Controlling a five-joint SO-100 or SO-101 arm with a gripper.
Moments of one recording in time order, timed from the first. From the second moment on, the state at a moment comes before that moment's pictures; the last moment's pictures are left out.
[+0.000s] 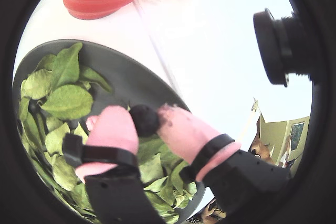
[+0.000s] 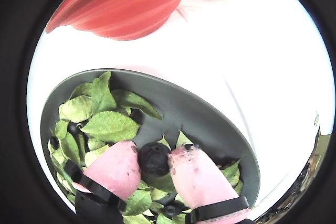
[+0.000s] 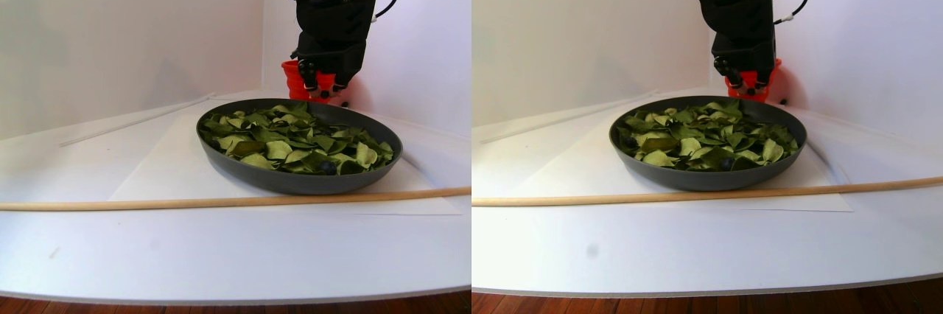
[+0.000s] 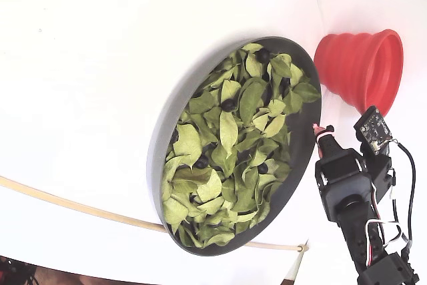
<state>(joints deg) 25.6 75.1 103.4 -19.2 -89.0</state>
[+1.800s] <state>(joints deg) 23.6 80.7 90.1 -15.1 -92.8</state>
